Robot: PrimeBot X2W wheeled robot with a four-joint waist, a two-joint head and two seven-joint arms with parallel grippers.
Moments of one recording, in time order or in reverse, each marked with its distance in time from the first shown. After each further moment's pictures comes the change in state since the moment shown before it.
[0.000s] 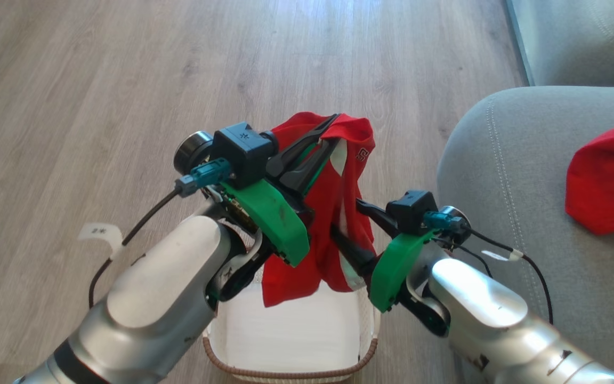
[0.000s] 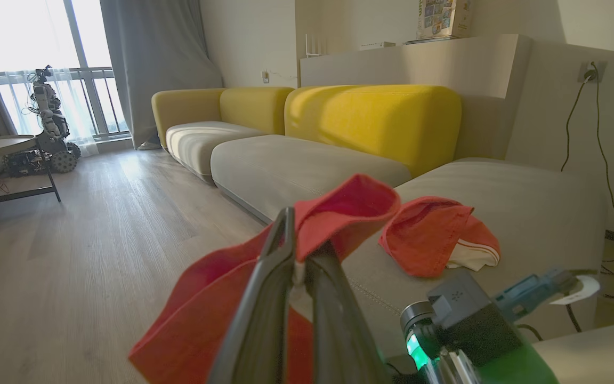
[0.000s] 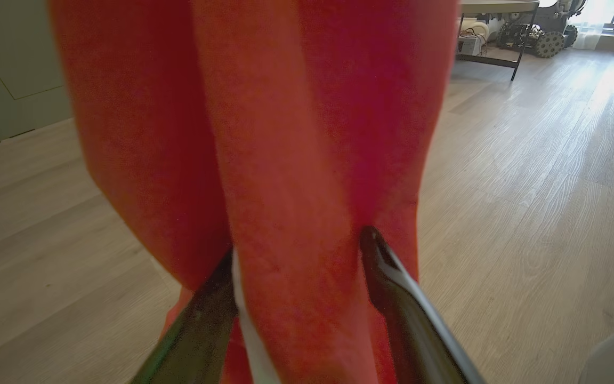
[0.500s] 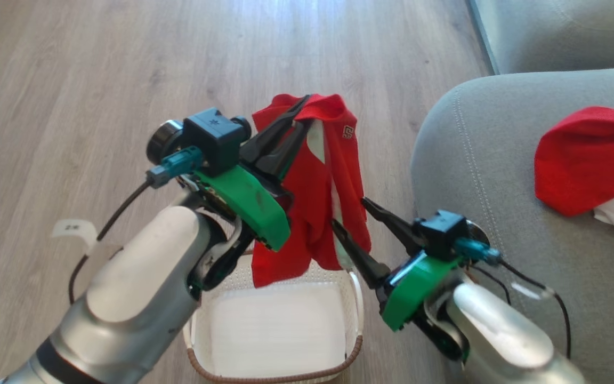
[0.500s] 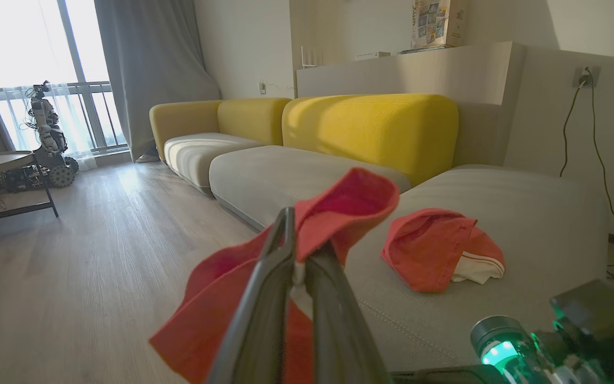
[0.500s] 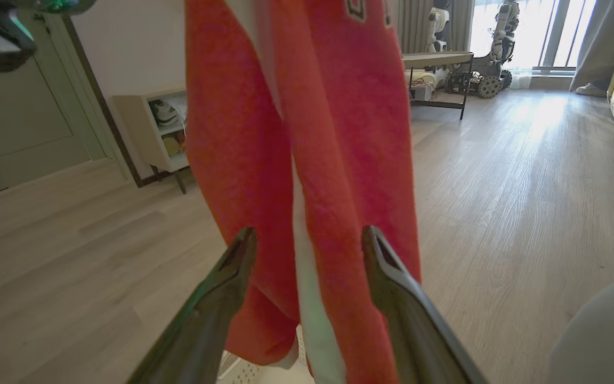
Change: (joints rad) left arm 0.000 0.037 0.058 -0.009 0.010 0.026 -0.004; right arm 0.228 -0.037 -0.218 -0.308 -0.147 0.000 0.007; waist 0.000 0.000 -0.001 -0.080
